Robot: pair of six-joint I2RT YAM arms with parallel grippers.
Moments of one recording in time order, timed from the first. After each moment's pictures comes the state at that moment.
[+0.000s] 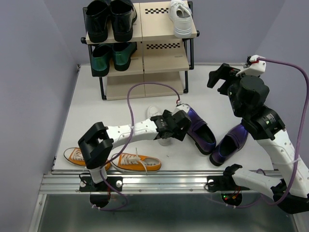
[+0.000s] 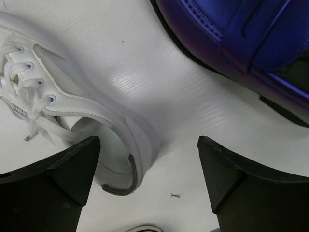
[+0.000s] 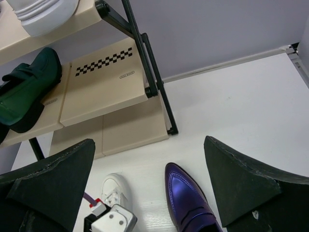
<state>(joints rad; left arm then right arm) -1.09 1.73 1.25 -0.48 -0.38 -0.46 0.57 1.00 1.41 -0.49 0.61 0.39</state>
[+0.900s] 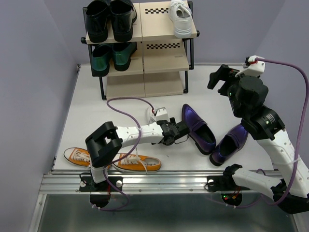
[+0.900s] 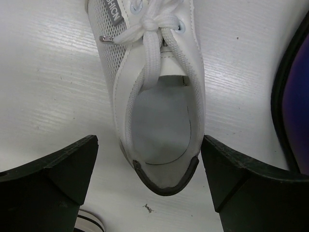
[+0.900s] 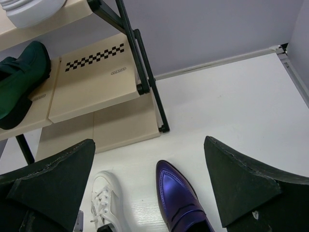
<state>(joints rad) -1.15 1.81 1.28 -0.81 -0.68 -1.36 0.57 1.00 1.40 -0.51 0.62 0.36</state>
